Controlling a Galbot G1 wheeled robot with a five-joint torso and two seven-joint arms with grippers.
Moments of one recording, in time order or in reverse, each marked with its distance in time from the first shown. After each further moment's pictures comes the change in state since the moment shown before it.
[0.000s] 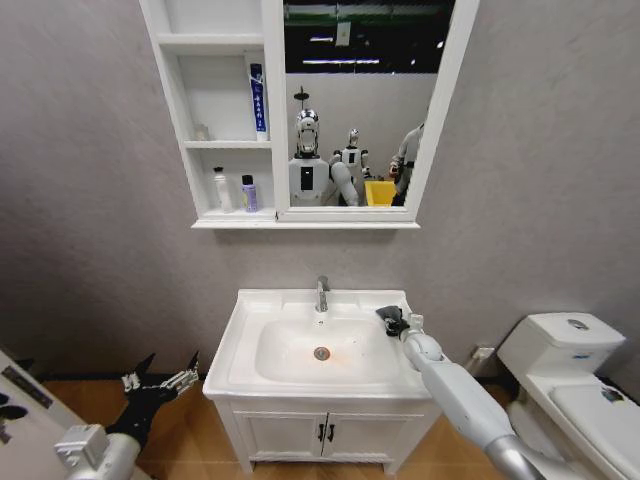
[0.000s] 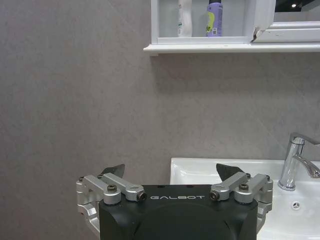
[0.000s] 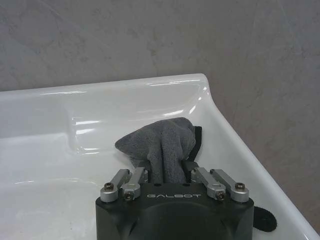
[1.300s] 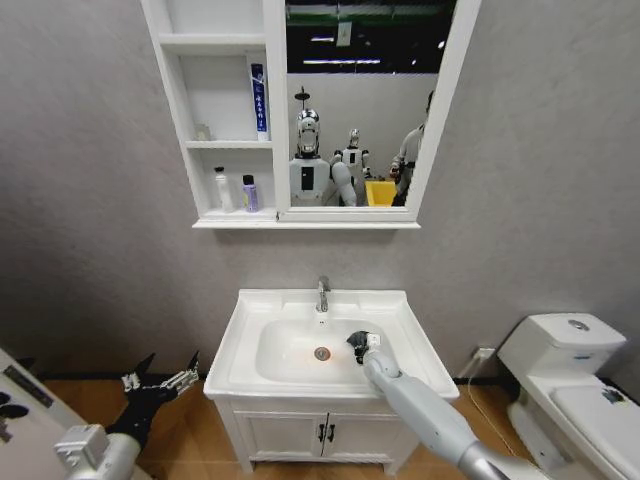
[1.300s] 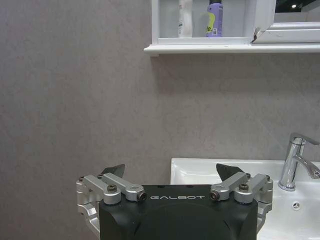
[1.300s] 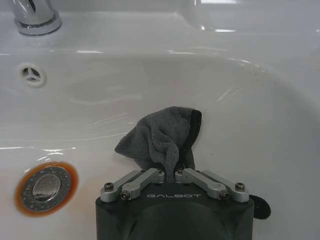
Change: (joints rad) left arm 0.000 0.000 0.000 0.000 0.000 0.000 0.000; right arm 0.066 0.130 -0.360 -0.023 0.206 -0.122 0.250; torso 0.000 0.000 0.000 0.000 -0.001
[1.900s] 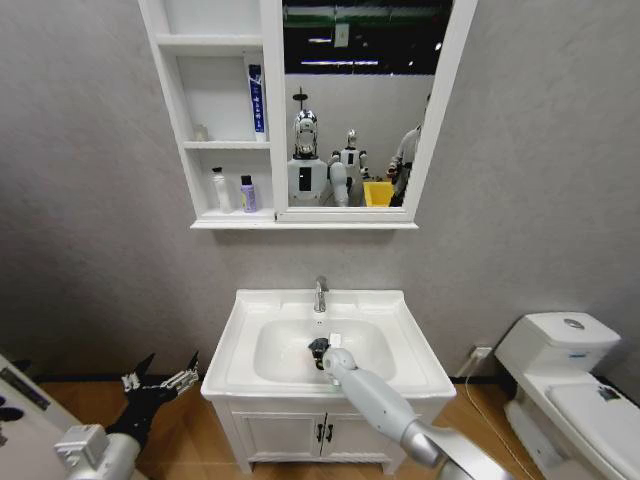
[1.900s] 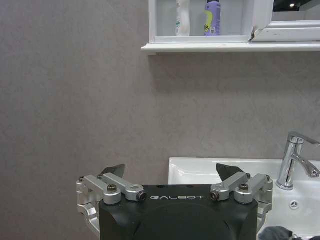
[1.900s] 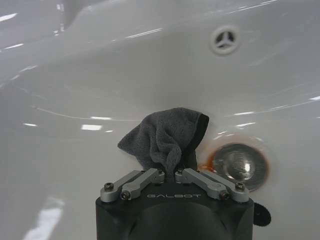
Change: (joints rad) left arm 0.000 0.000 0.000 0.000 0.000 0.000 0.000; right arm 0.071 0.313 -0.006 -0.183 0.046 0.034 -0.094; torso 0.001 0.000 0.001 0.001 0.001
